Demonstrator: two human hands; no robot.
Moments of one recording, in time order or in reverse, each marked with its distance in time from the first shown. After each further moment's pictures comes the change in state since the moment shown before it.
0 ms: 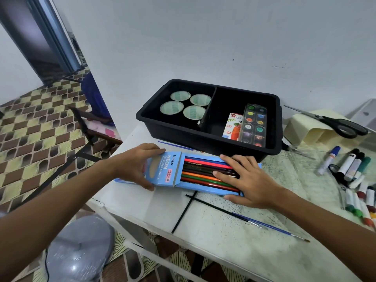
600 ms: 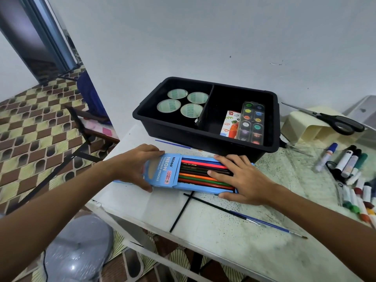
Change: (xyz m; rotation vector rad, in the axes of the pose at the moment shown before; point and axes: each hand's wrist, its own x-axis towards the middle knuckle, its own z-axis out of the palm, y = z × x) left_hand 0.002 0.004 0.007 0.065 -0.007 0.011; right_hand 0.007 -0.002 0.000 0.028 -0.124 0.000
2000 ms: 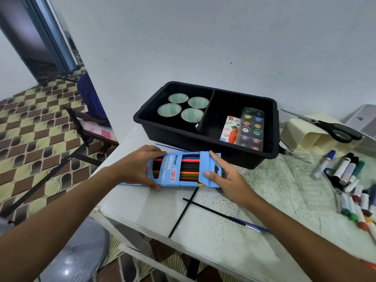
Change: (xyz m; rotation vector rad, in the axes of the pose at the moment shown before) left_hand 0.011 0.000 0.009 -0.163 0.102 -0.069; right_hand 0.033 -0.038 0.008 1.458 0.194 0.705
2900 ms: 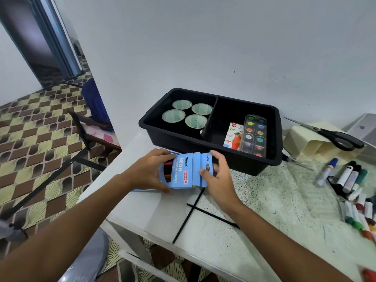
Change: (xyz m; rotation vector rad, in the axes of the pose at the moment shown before) left_hand -0.003 0.030 0.002 -0.028 0.130 0.082; right_hand 0.011 -0.026 0.051 0.150 0.269 -0.057
